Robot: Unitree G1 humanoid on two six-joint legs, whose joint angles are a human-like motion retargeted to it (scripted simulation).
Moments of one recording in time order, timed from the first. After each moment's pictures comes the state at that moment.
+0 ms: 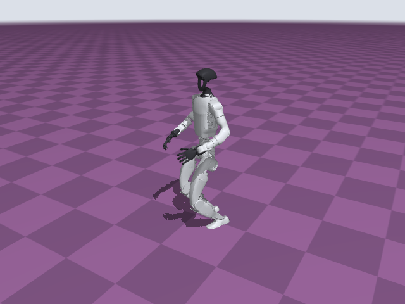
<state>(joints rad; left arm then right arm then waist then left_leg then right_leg) 0.19 0.55 -0.22 0.24 0.08 -0.22 -0.17 0.17 -0.56 0.37 0.32 -0.36 -0.25 0.04 0.09 0.00 -0.11 -0.44 0.09 0.15 1.21 -0.83 0.12 -0.43 -0.08 -0.14 1.15 -0.81 0.02</state>
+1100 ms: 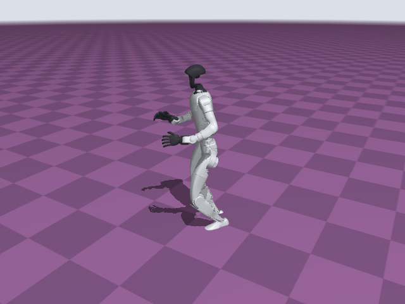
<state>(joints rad) 0.07 0.50 -0.29 0.09 0.09 -0.41 0.12 0.00 -0.59 0.26 -0.13 -0.28 -0.43 -0.47 0.07 0.14 -0.06 -0.57 0.22 0.17 1.09 -0.70 0.04 -0.39 0.08 -0.16 0.70 -0.57 0.03</state>
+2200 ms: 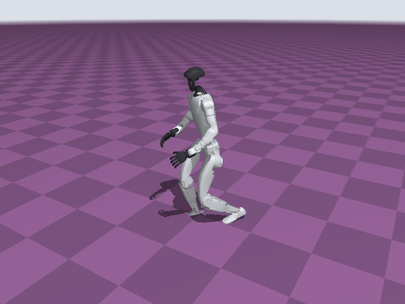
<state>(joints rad) -0.10 0.41 -0.45 0.54 0.20 -0.29 0.11 -0.09 -0.58 0.53 0.24 -0.17 -0.33 -0.17 0.02 0.17 -0.03 -0.50 0.15 -0.05 1.32 -0.76 -0.06 -0.78 0.20 -0.05 0.81 -0.33 0.08</state>
